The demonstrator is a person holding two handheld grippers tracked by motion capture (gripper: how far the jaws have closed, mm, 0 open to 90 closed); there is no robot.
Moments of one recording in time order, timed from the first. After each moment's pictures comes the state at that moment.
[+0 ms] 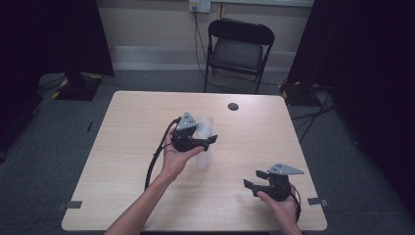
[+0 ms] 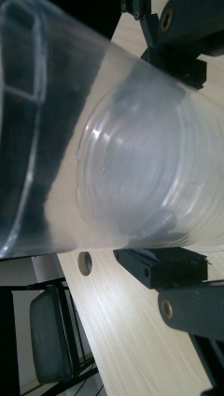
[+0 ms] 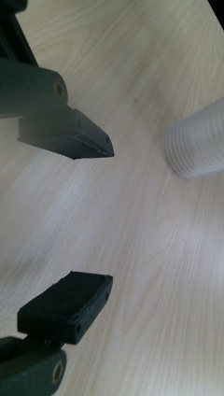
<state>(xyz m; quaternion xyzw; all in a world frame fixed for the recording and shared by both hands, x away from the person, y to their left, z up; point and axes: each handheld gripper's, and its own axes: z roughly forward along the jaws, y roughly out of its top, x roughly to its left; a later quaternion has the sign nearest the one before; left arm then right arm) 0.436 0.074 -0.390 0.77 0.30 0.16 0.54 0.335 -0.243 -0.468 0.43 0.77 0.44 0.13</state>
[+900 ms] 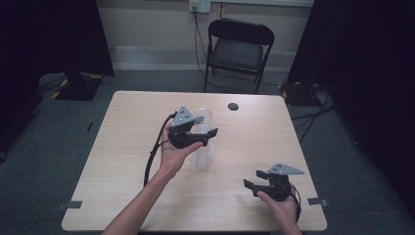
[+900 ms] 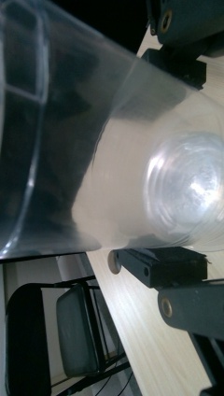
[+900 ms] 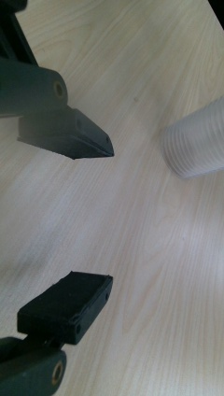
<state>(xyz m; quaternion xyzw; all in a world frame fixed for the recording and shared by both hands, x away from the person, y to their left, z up) 0.428 0.079 -0.363 0.74 0.29 0.17 0.58 0.335 -0.243 -0.468 0.43 0.77 0.44 0.14</state>
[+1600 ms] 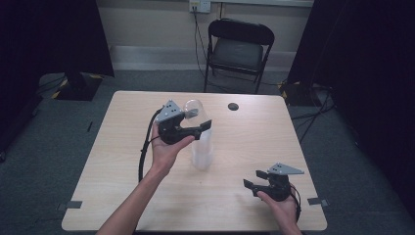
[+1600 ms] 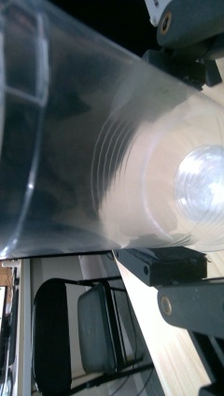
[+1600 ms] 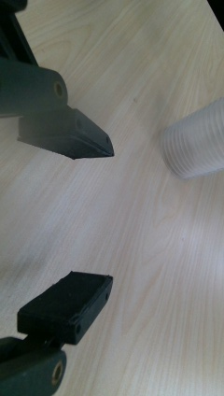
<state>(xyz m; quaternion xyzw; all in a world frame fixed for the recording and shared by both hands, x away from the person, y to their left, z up) 0.419 0.104 -0.337 0.71 0.30 0.17 0.62 0.335 -0.242 -0.468 0.43 0.77 0.44 0.14</state>
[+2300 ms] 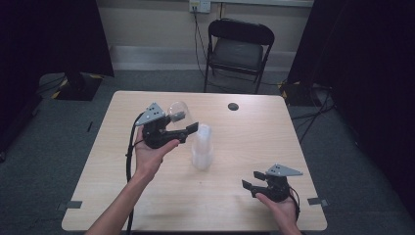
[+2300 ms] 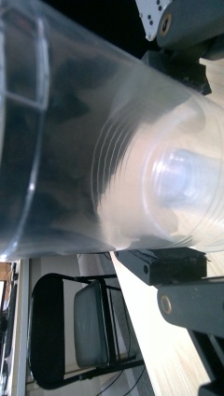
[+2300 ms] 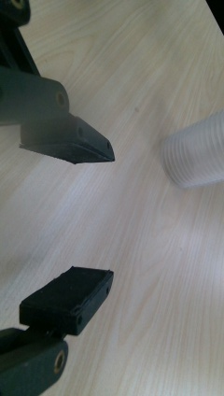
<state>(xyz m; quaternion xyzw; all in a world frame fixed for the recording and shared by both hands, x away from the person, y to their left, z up) 0.400 0.138 -0.335 0.70 0.32 0.16 0.62 0.330 -0.236 -0.466 0.42 0.78 0.45 0.13</state>
